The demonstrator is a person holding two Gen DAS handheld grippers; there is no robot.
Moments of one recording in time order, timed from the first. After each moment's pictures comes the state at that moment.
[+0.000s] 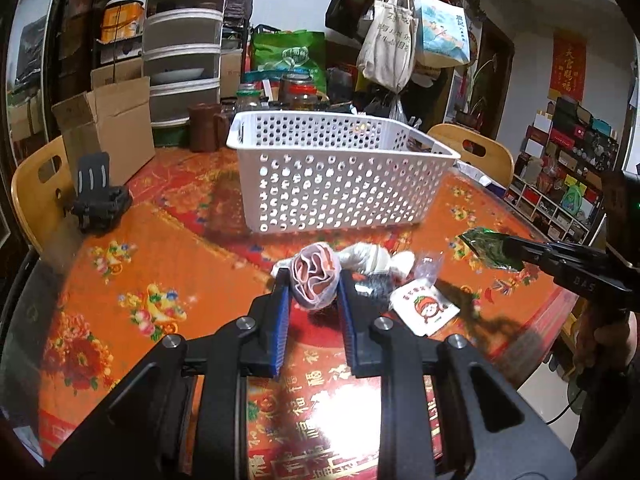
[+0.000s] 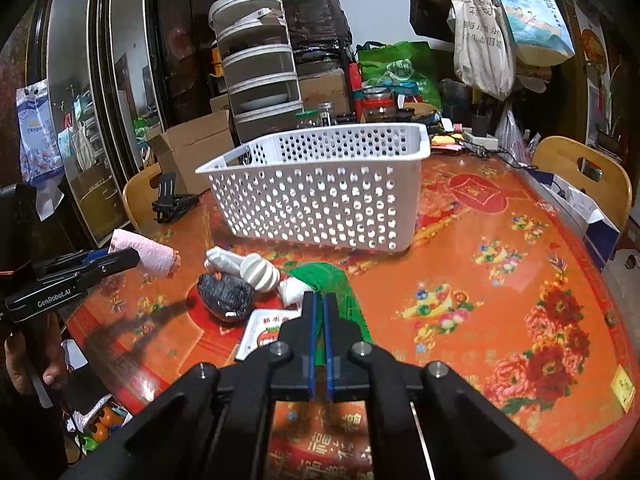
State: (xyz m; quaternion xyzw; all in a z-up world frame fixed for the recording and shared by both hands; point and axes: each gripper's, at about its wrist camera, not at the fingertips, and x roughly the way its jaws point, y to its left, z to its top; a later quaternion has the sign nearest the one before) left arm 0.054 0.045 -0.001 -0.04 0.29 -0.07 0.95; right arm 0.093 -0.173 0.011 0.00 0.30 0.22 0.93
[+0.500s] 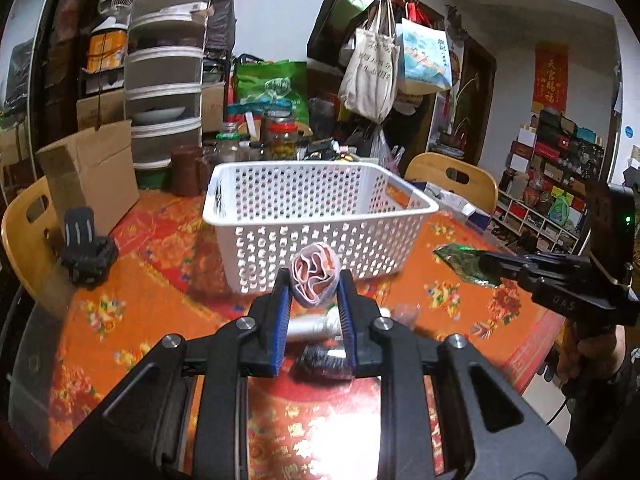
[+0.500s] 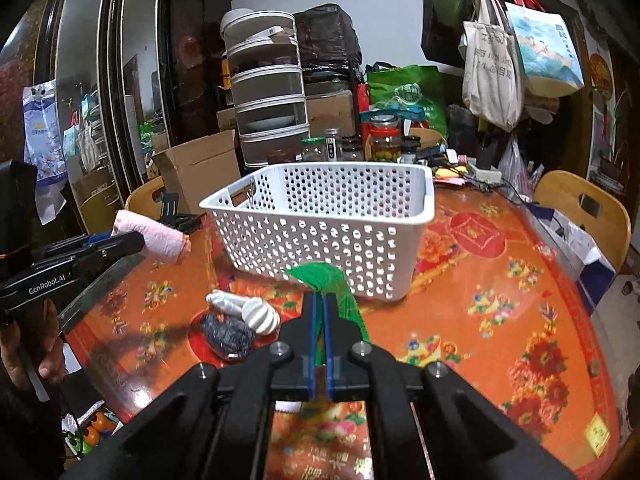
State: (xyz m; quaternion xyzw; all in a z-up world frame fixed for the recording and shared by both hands) left arm 0.074 0.032 0.054 -0.04 0.24 -0.10 0.97; right arm 0.110 -0.165 0.052 -0.02 0.27 0.23 0.94
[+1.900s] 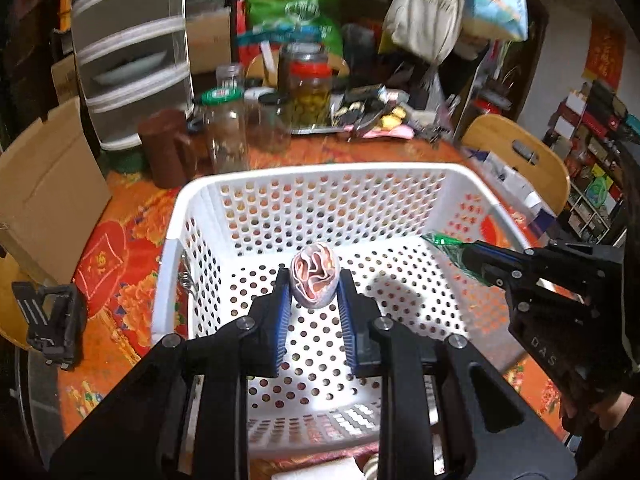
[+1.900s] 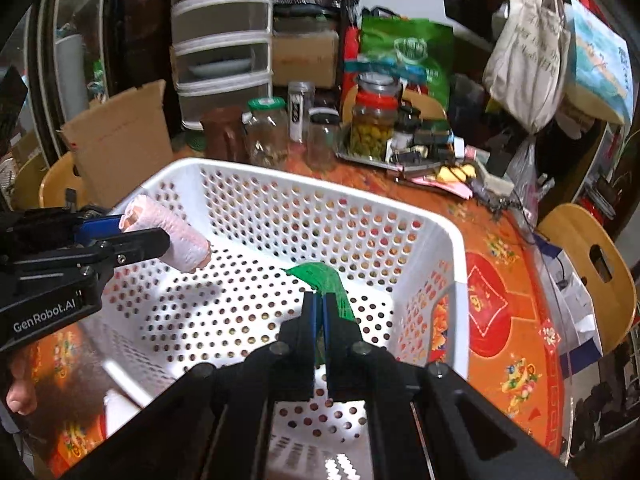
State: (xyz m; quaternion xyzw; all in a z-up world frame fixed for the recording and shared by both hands) left arm 0.364 0.017 0.061 -0.02 0.41 -0.05 0.91; right arm 0.346 -0.091 0.055 -0.11 0.39 0.16 0.90
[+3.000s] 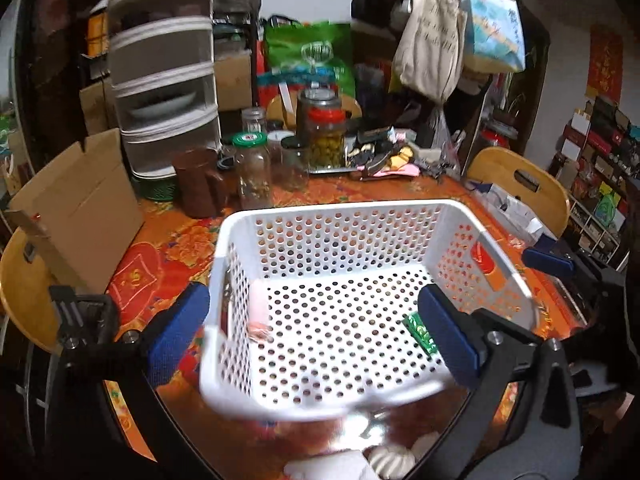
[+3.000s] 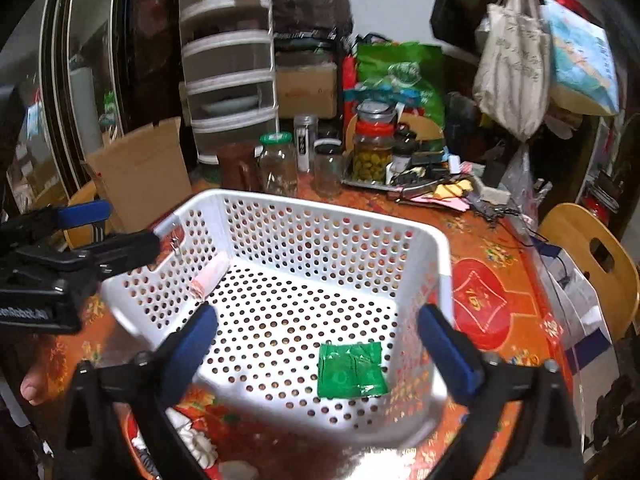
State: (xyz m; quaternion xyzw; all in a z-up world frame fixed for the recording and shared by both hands) left arm 0.296 0.032 0.102 -0.02 0.33 -0.02 0.94; right arm 0.291 -0.111 0.087 -0.07 0.33 0.18 0.92
